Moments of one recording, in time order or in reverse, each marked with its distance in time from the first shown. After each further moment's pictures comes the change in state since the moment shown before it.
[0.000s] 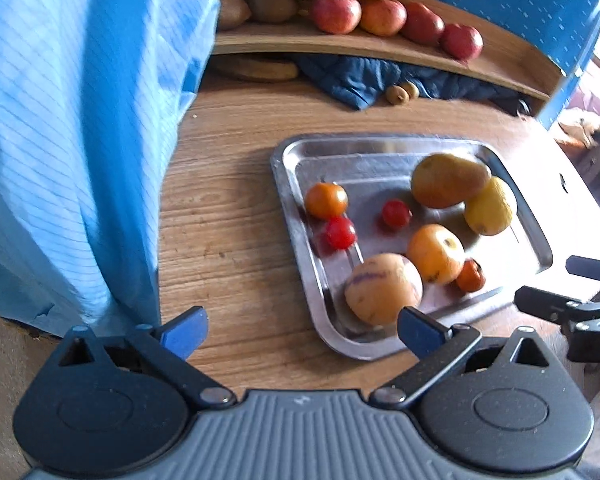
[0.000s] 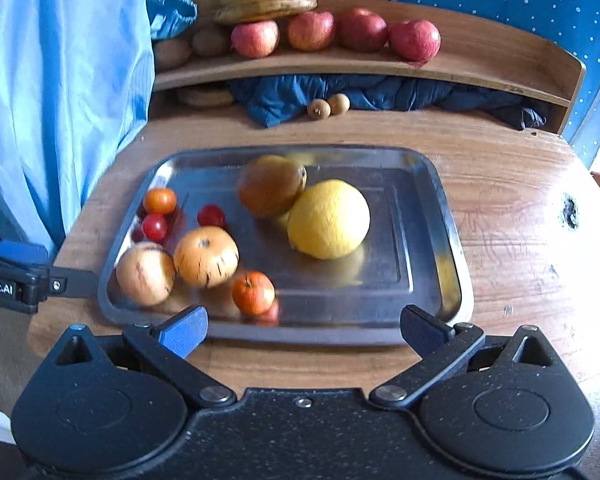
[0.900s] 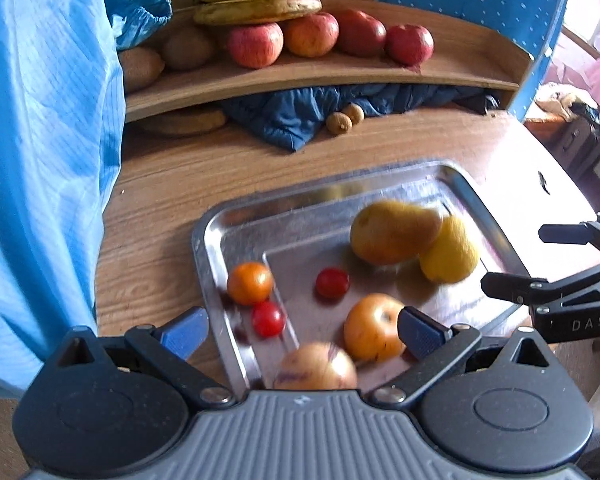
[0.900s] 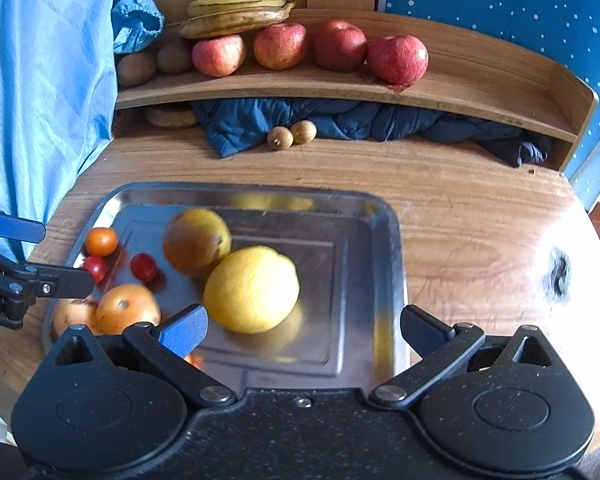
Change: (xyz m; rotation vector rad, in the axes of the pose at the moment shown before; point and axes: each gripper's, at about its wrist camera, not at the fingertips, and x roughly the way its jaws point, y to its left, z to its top) left arm 0.022 -0.059 0.053 0.118 -0.051 -0.010; right arm 0.030 -0.057 0.058 -0.065 -0.022 -0.003
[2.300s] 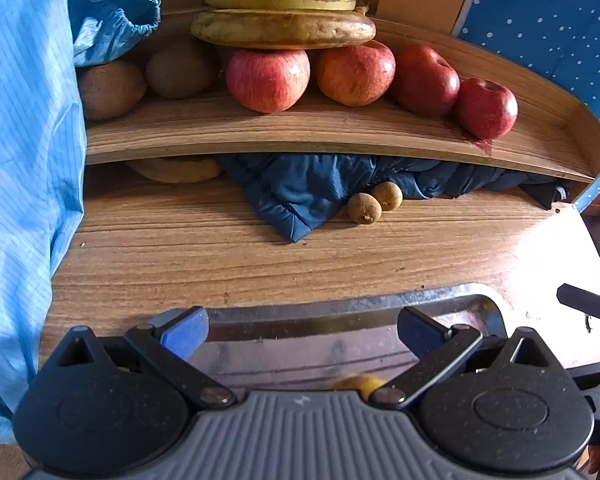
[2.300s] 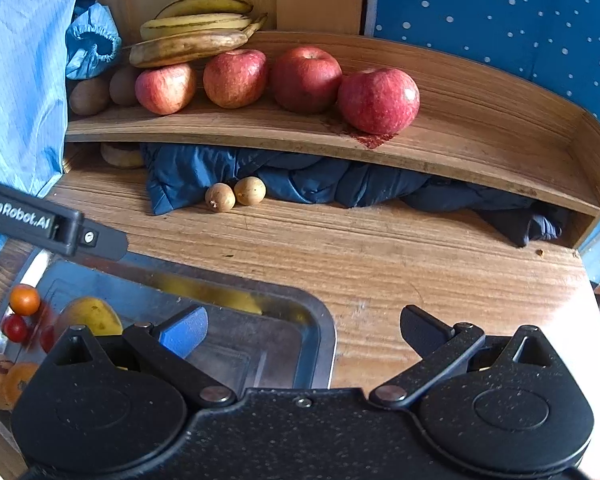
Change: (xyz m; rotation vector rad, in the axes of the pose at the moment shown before) left arm 0.078 -0.028 0.100 -0.220 -0.002 0.089; right arm 0.064 -0.054 0.061 -0.099 -0.067 0.018
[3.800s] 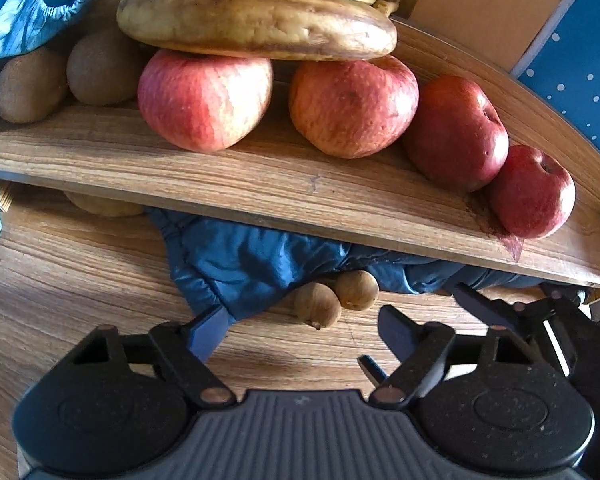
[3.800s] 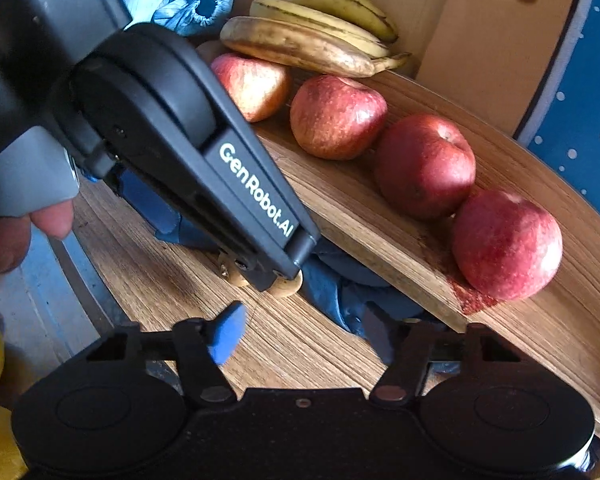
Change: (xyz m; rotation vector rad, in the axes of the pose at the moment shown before) left arm 0.082 -0.044 0.074 -0.219 0.026 0.002; right arm 0.079 0.011 0.051 -0.477 -0.153 0.159
